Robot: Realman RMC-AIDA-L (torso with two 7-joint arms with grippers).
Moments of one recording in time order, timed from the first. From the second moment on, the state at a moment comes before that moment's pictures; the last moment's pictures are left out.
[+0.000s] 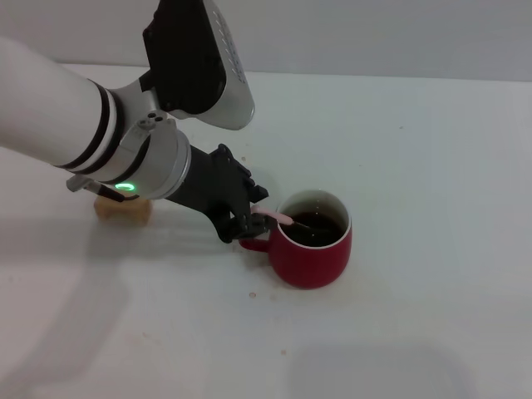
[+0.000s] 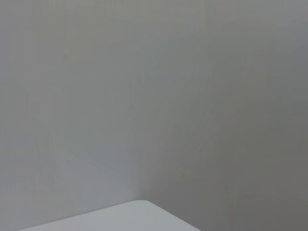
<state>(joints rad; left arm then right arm) -0.54 -2.06 -1.55 -1.51 2.39 -1.37 0.95 0.08 2.08 0.05 0.28 -1.07 -1.46 0.05</state>
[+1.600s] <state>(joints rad) -0.54 -2.06 -1.59 -1.48 2.36 -1.37 0.93 0.09 2.08 0.05 0.28 -1.07 -1.46 0.05</state>
